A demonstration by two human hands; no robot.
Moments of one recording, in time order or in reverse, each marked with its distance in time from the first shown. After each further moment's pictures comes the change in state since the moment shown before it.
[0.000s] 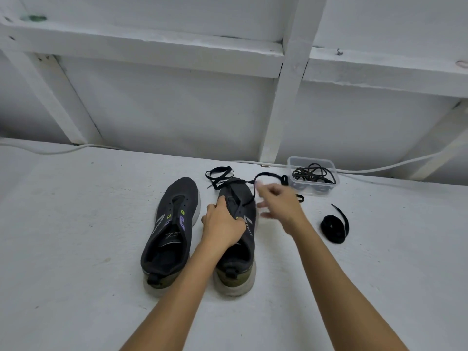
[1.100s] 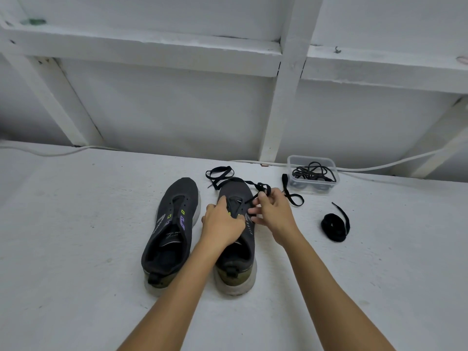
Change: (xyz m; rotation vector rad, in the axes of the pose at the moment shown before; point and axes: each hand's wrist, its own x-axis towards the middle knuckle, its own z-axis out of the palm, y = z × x) left_hand 0.002 -0.001 -0.002 0.033 -0.017 0.003; right_hand -0.011 0.017 0.019 0.205 0.066 0.029
